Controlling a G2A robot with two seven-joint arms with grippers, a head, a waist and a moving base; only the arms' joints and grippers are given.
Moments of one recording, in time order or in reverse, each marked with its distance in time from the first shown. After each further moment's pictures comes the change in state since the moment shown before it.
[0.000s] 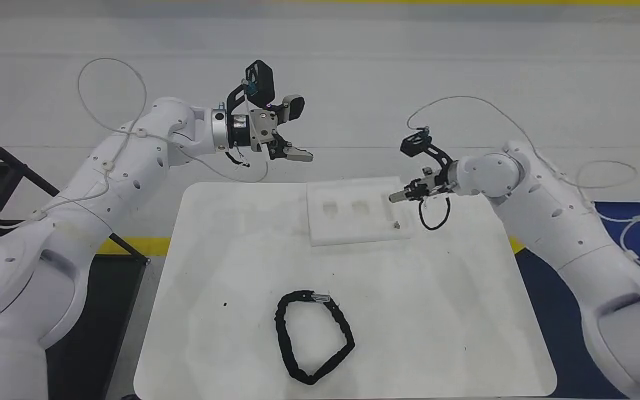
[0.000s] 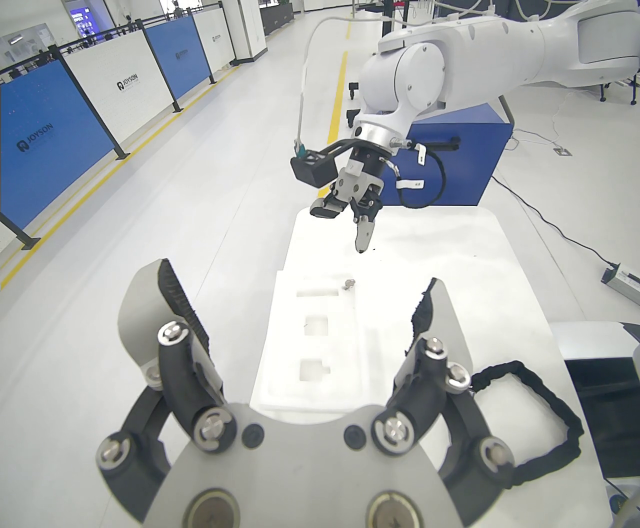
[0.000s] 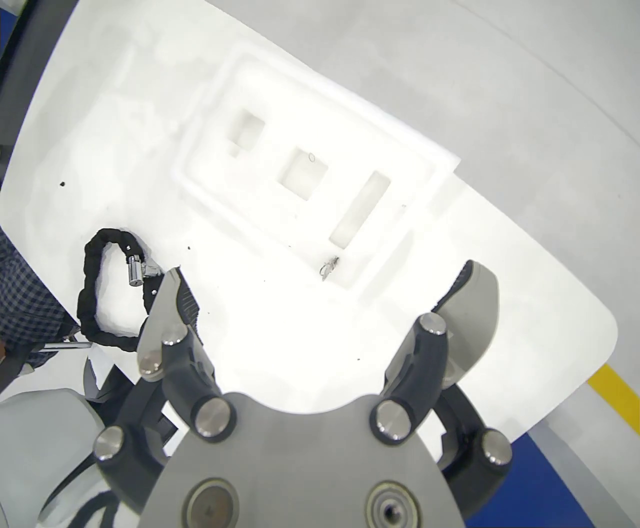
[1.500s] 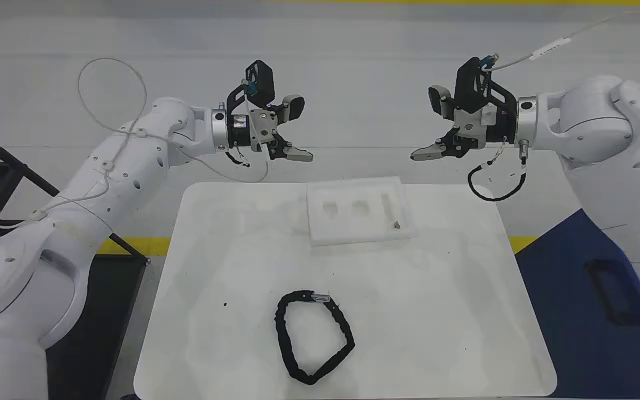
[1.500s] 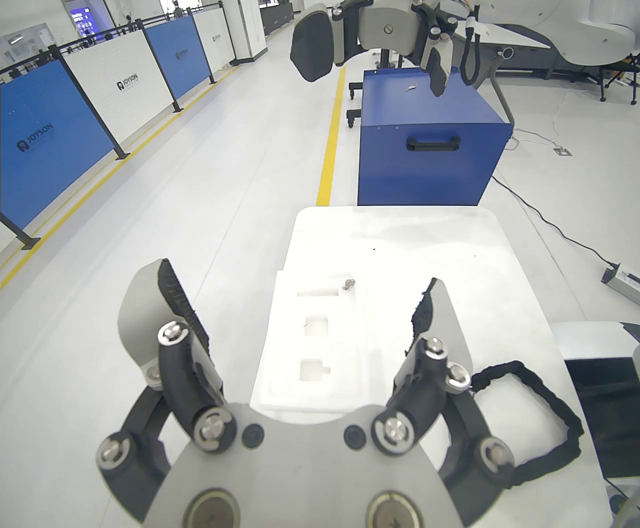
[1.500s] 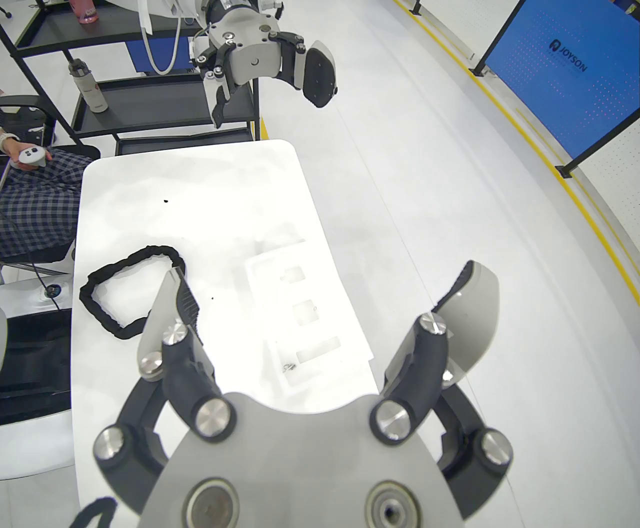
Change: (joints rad) left arm 0.000 0.000 0.000 0.000 0.000 0.000 0.000; right arm 0.047 0.188 0.286 -0.305 -0.077 -0.642 -0.272
